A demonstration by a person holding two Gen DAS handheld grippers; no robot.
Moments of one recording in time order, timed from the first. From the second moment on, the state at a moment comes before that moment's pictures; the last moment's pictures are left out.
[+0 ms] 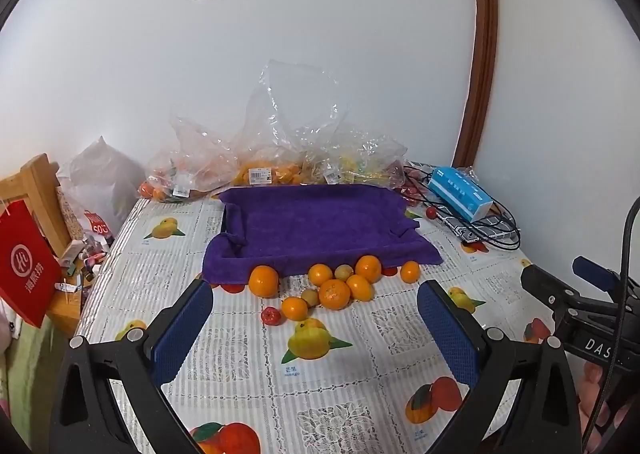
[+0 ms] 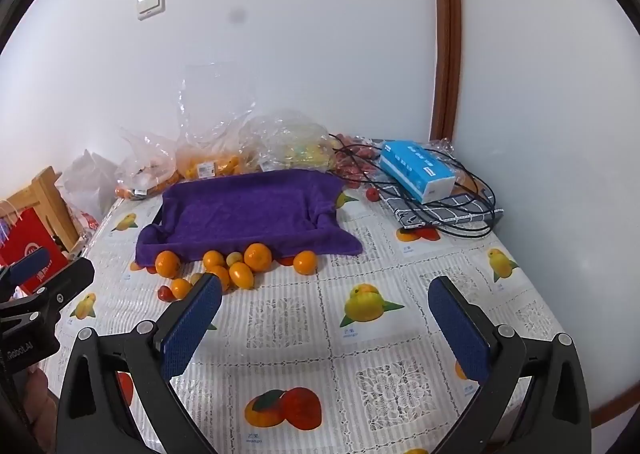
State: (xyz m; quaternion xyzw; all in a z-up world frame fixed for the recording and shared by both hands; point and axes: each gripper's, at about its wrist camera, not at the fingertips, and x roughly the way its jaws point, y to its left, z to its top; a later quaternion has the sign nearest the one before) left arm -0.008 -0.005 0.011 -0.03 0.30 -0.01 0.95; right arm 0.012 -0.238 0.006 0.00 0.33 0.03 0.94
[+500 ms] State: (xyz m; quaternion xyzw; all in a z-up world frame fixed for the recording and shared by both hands) left arm -0.011 -0.003 0.011 -0.03 0.30 0.00 0.95; right arm 0.007 -0.231 0.003 0.00 0.33 0.04 0.94
